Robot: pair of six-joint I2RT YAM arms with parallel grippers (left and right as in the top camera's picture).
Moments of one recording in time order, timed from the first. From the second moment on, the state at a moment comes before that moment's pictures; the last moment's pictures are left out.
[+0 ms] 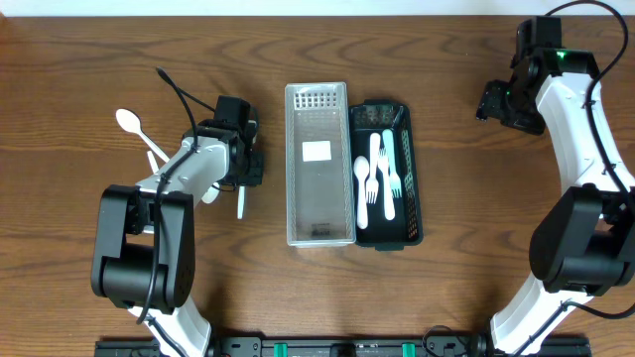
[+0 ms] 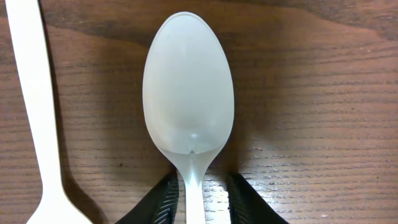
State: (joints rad) left arm -0.16 1.87 1.10 -0.60 0.00 -0.09; right arm -0.08 1.94 1.69 -1.07 0.10 0.28
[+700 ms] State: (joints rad) left arm -0.16 1.87 1.10 -0.61 -0.01 -0.09; right arm -0.08 1.94 1.69 -1.07 0.10 0.28
